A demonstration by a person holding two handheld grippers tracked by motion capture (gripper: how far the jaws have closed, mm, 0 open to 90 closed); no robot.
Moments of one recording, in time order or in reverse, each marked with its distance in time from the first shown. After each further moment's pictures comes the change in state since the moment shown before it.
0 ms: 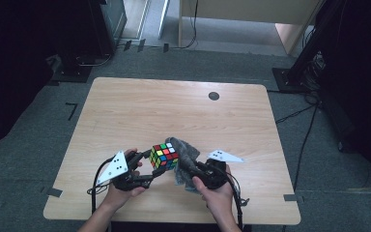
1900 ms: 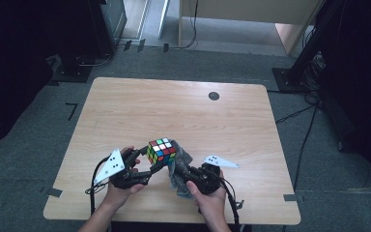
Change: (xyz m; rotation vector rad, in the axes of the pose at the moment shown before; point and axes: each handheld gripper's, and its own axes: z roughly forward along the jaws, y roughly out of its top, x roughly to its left) left arm 0.003 0.006 -0.004 -0.102 0.062 -0.057; right arm 0.008 -0.022 0.017 0.002 0.085 0.094
